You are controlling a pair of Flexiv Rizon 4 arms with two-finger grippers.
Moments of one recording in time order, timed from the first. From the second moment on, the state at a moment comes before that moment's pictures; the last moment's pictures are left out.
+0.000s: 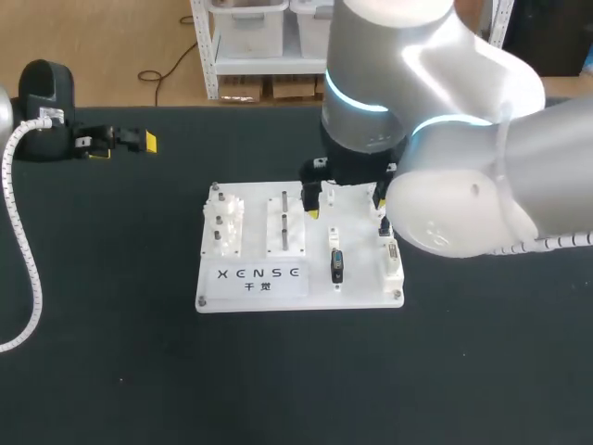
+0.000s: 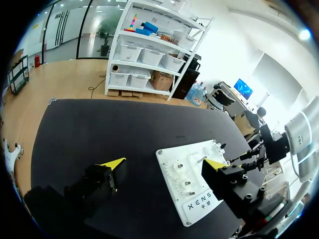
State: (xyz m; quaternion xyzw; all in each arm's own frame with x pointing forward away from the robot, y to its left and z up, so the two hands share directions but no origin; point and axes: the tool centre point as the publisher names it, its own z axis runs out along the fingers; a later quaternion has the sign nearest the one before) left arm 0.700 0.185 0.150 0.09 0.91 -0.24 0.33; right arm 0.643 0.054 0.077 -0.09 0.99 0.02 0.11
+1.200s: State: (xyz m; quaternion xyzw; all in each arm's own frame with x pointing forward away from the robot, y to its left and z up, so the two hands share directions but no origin) left arm 0.700 0.185 0.150 0.09 0.91 -0.24 0.33; right arm 0.591 0.060 0.041 -0.08 1.00 0.03 0.03
